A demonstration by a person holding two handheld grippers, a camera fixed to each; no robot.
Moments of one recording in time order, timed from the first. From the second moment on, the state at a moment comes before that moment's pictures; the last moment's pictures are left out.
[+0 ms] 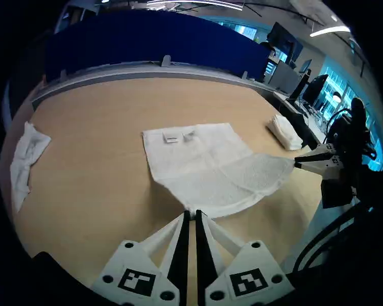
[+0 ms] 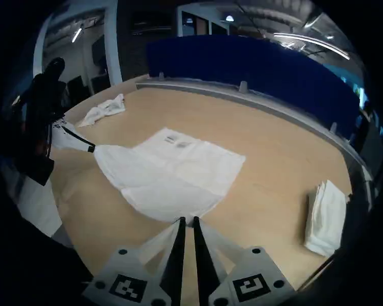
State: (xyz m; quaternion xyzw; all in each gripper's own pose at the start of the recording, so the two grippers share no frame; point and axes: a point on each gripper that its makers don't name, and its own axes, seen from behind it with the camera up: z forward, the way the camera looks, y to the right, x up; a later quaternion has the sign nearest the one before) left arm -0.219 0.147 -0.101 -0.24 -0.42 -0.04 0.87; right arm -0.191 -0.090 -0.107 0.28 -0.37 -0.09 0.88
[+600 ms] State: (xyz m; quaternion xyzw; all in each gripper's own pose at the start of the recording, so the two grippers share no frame) left arm -0.195 0.155 -0.103 -0.22 -0.42 -0.10 0.87; right arm -0.176 -0.090 -0.110 0.28 -0.37 -0.07 0.89
